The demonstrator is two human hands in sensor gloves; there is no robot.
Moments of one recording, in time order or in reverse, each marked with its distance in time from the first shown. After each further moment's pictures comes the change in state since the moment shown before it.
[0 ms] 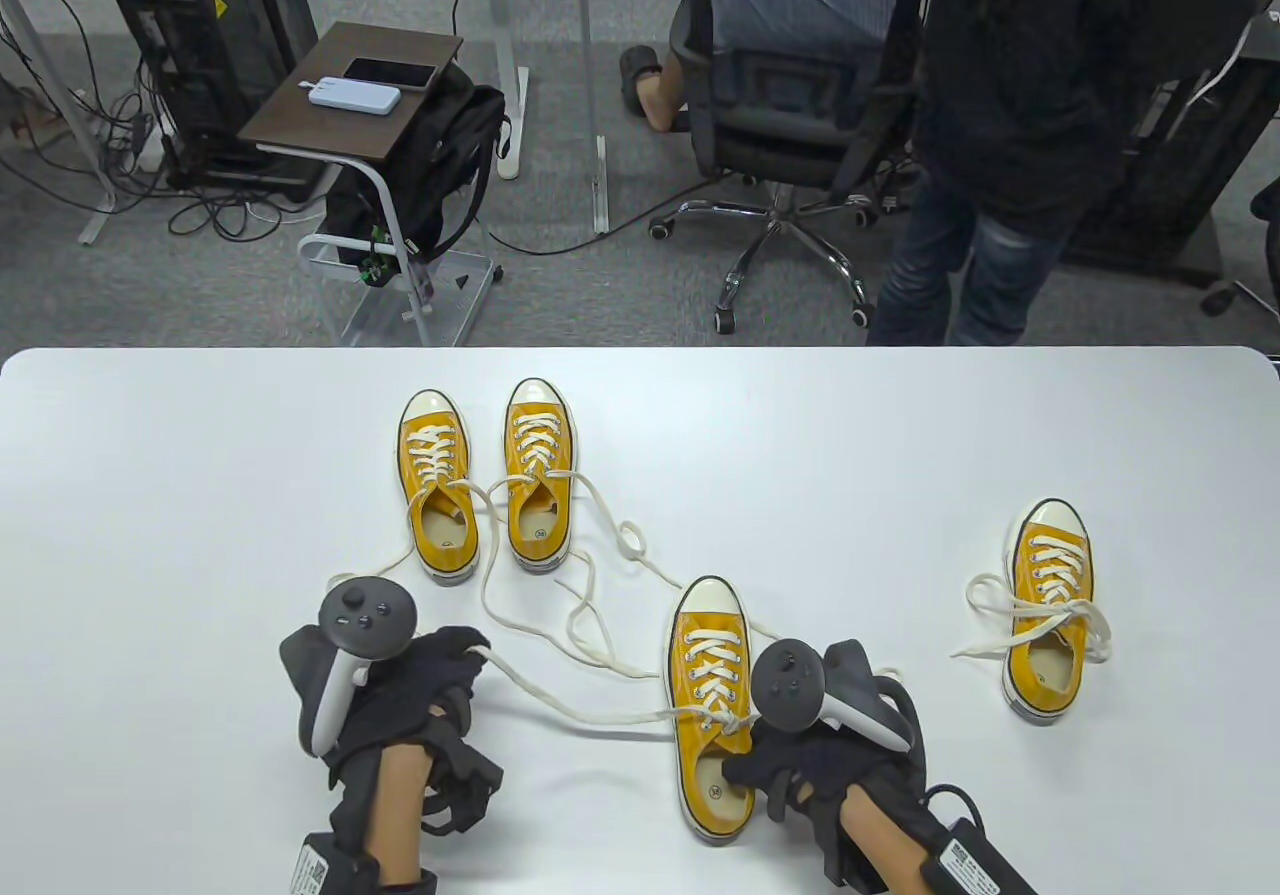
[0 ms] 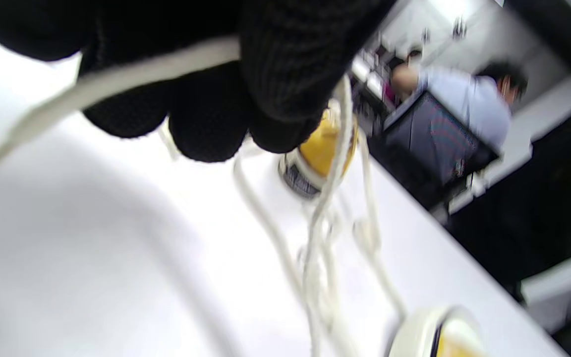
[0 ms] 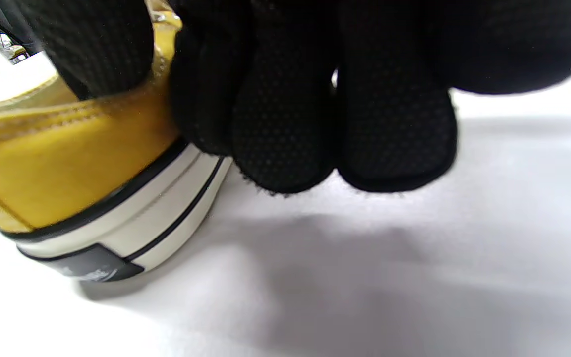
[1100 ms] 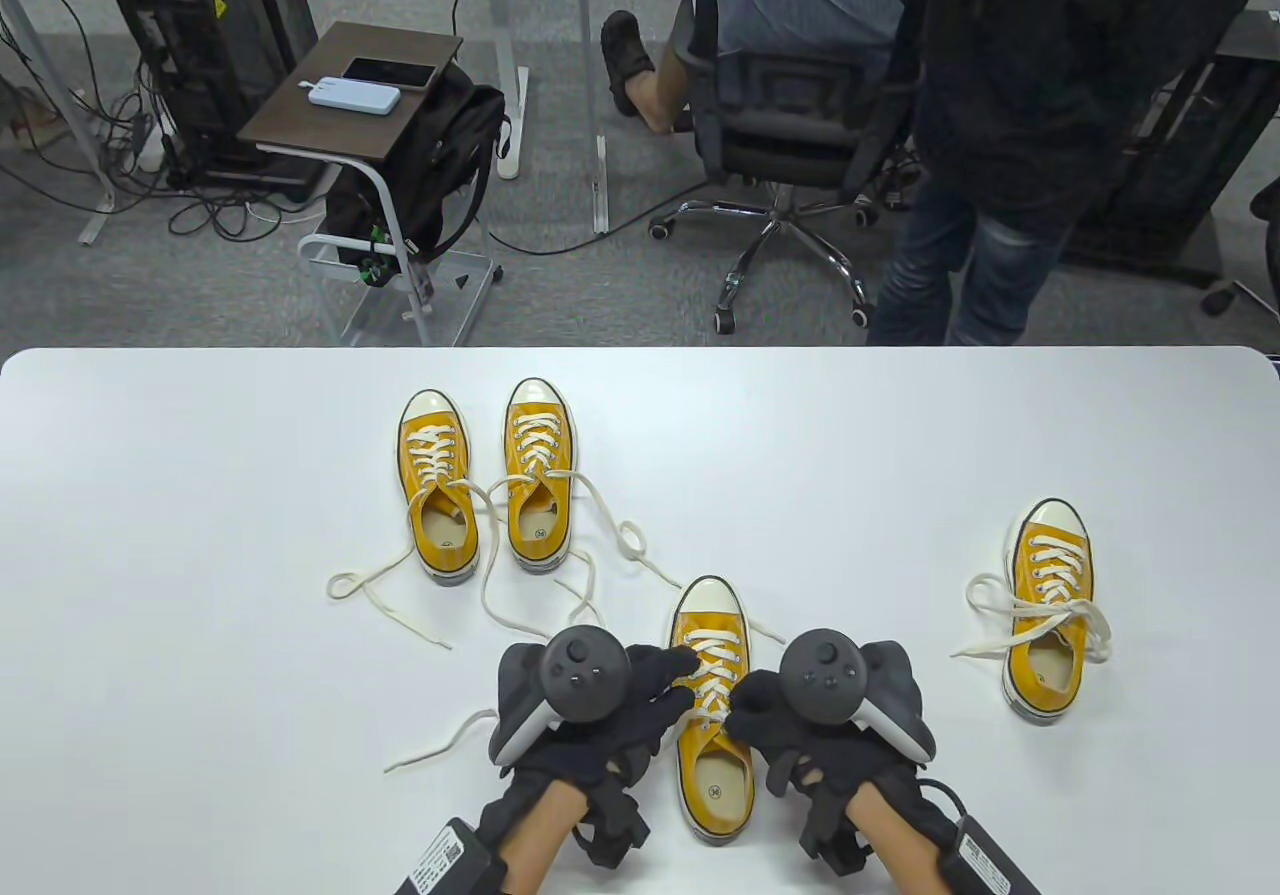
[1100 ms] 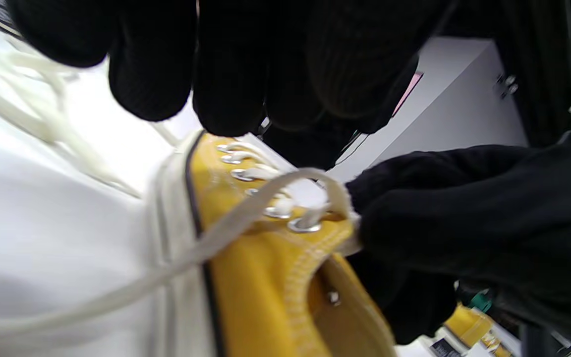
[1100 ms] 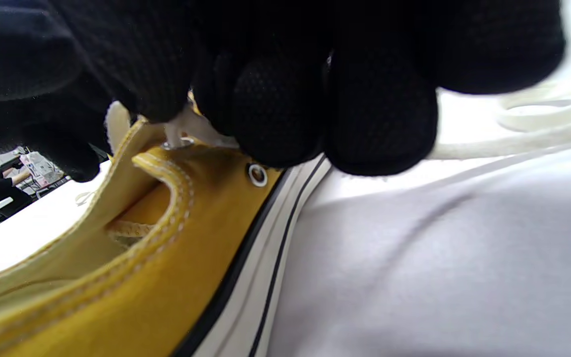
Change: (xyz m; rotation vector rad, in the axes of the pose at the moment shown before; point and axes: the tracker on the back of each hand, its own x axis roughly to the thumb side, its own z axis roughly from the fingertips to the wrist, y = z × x) left_hand 0.096 -0.111 0.011 -0.001 -0.633 -0.048; right_hand -0.006 -0.015 0.004 -0.290 -0.069 -0.175
